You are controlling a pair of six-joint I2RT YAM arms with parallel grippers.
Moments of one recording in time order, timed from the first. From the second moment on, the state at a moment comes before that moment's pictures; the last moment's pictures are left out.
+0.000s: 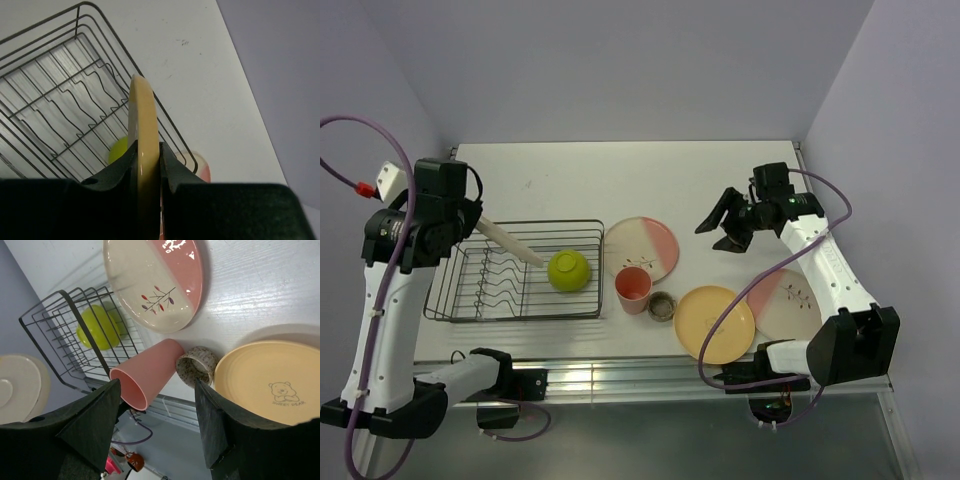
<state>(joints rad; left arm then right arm) -0.23 1.11 1.66 -1.32 -0.54 -1.17 0.12 1.29 1.17 -0.91 -0.43 0.75</state>
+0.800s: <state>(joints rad) 0.09 1.12 1.40 -1.07 -0.33 -1.40 0.14 1.39 1.18 -0.91 -0.45 0.72</state>
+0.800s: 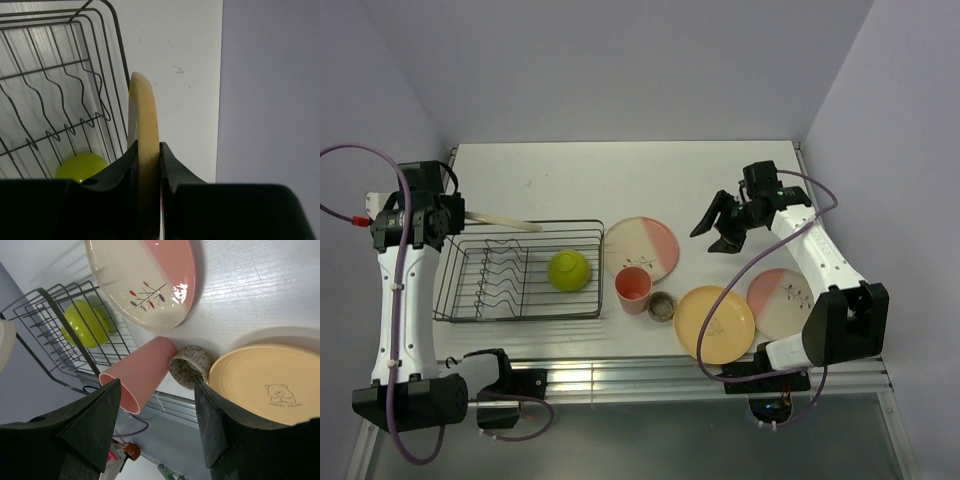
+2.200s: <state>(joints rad) 0.25 1.25 1.30 -0.98 -0.23 -1.37 0.14 1.48 1.23 -0.90 -0.45 0.71</state>
